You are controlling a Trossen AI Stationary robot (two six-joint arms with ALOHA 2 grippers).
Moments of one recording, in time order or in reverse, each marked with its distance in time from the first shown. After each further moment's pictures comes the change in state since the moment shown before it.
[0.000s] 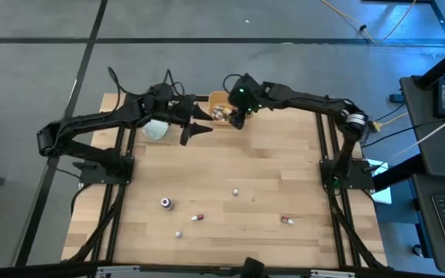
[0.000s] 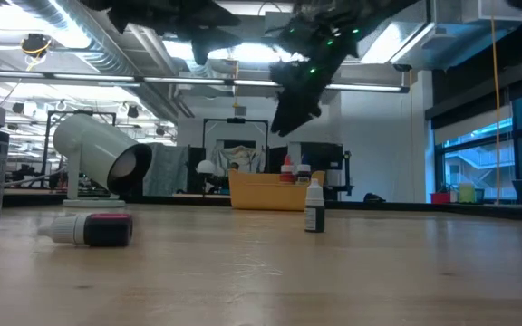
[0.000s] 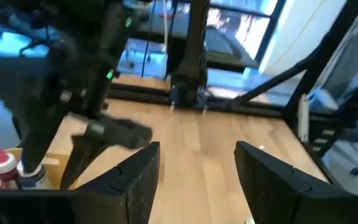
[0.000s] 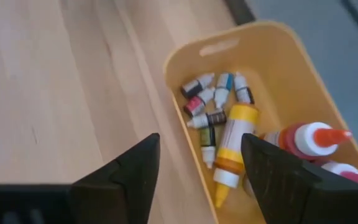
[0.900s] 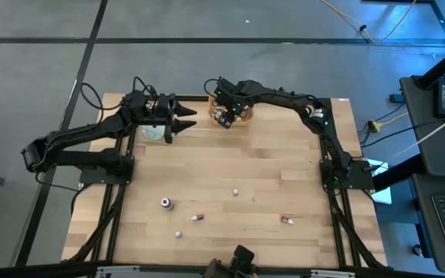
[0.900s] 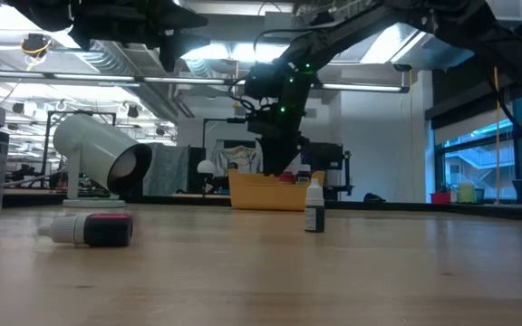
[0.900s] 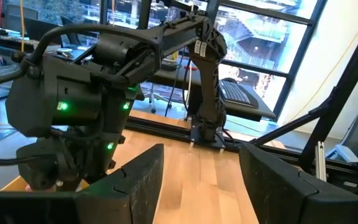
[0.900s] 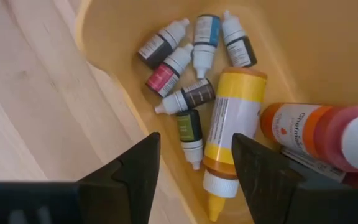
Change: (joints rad) left arm 0.120 -0.245 -0.314 0.318 0.003 -0.158; right arm -0.021 0.391 0.400 -0.319 0.080 0.130
